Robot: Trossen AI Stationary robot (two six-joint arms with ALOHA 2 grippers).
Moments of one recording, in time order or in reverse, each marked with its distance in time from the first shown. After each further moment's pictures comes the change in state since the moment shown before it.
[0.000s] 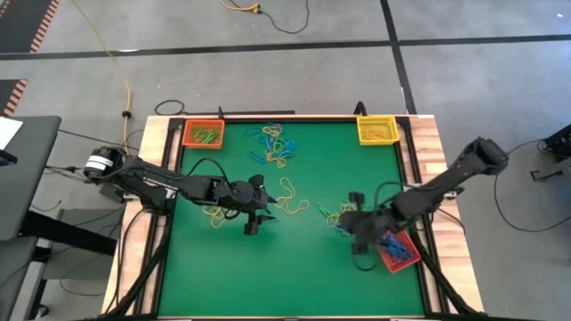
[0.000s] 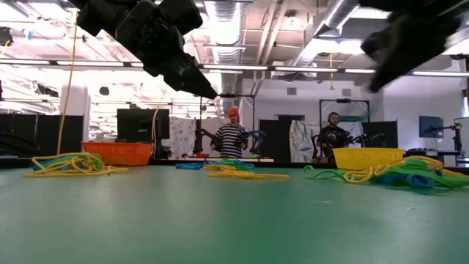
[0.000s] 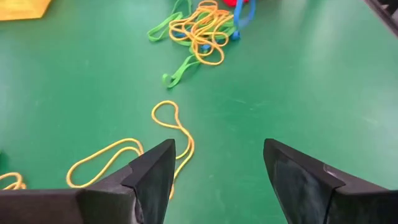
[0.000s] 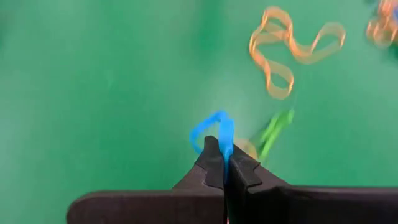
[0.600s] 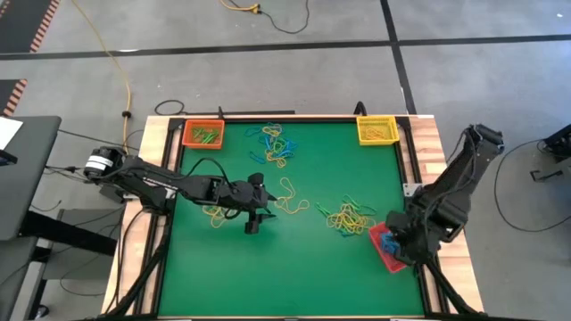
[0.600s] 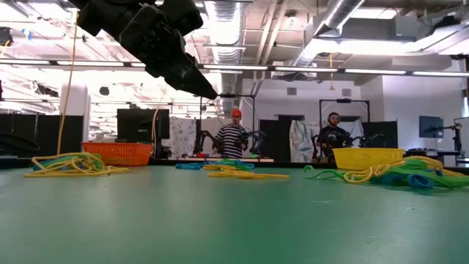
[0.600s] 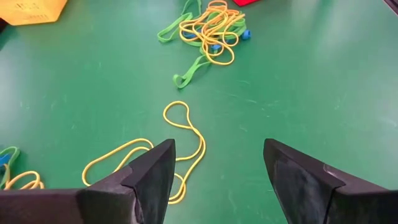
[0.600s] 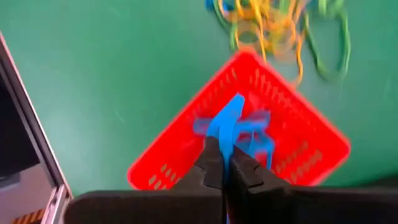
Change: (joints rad) left arm 0.000 0.000 0.000 0.003 -0.030 0.020; right arm 0.437 -0.201 0.000 -0.529 -0.186 0.951
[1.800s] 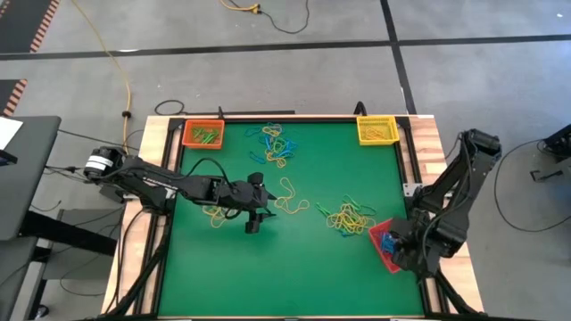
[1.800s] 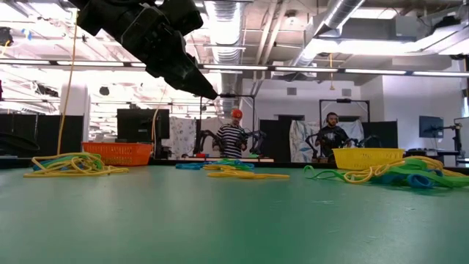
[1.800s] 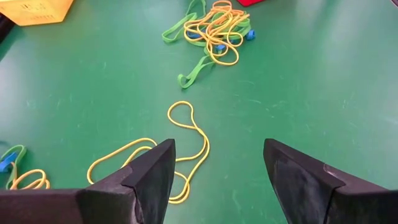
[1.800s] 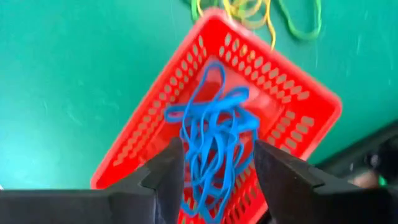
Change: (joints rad) left arm -0.001 0.000 0.000 0.000 -0.018 -0.001; right arm 0.091 0.141 0.000 -0.057 0.087 0.193
